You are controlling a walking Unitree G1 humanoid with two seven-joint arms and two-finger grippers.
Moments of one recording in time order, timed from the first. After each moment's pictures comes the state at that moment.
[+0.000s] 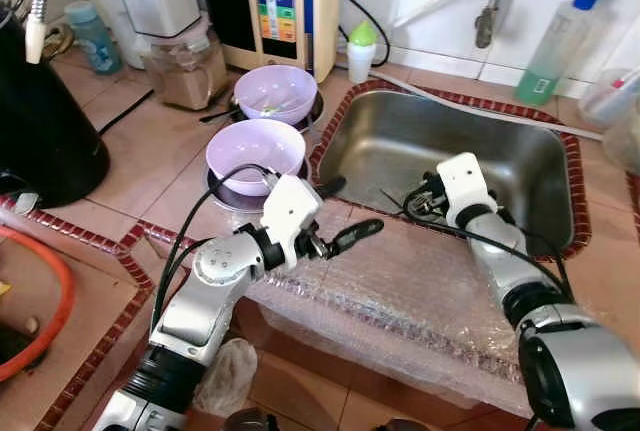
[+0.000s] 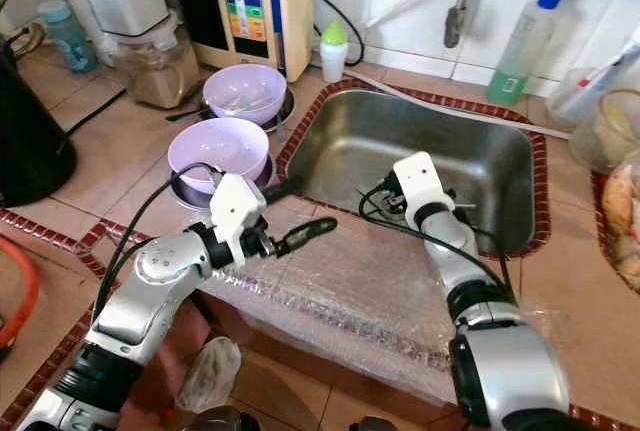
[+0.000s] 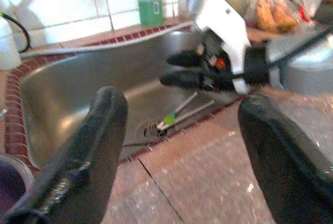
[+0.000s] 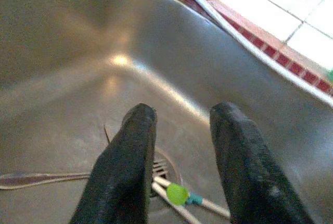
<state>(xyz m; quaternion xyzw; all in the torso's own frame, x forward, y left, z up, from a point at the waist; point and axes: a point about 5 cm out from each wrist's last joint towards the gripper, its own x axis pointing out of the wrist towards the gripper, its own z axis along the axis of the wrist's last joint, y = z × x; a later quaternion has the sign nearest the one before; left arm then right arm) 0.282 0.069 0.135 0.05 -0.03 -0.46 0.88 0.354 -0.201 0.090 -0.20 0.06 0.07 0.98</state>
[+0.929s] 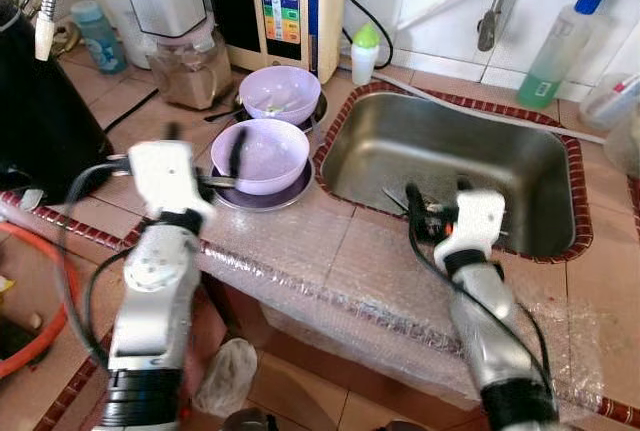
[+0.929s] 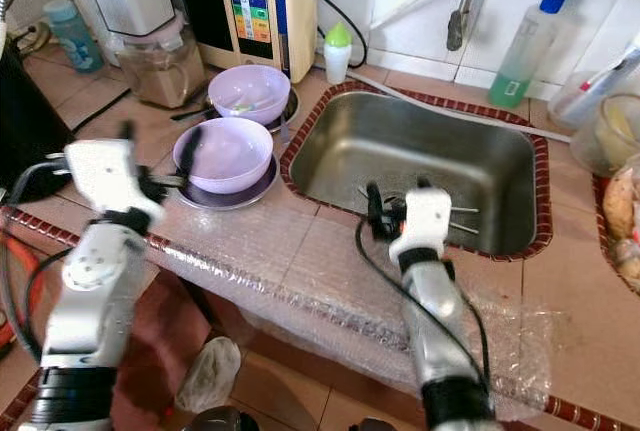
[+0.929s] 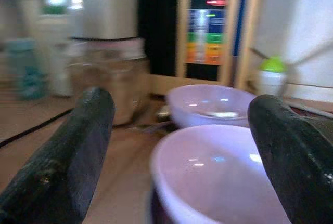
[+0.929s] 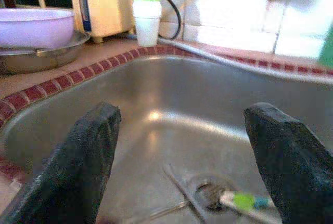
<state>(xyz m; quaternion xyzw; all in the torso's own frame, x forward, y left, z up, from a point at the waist) 0.292 0.166 0.163 -0.03 -0.11 -0.02 0.99 0.284 -0.168 0.084 0.00 -0.03 0.02 1.00</state>
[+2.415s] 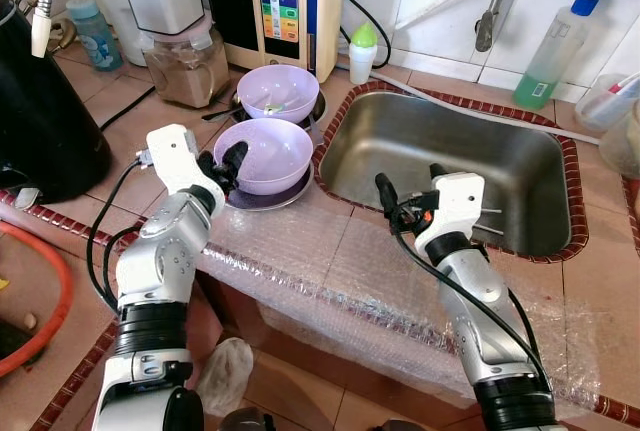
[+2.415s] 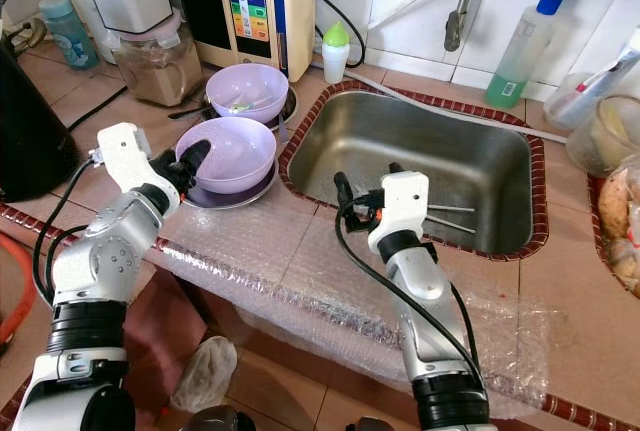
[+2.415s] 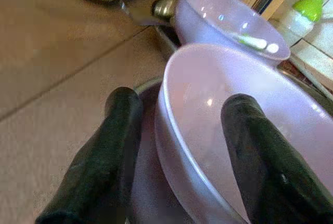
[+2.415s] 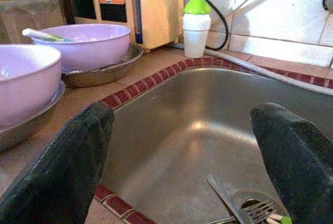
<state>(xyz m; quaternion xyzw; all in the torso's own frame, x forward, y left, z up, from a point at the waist) 0.337 0.161 0.141 -0.21 0.12 -0.04 0.97 0.292 -0.134 0.117 -0.01 -0.04 0.13 0.99</state>
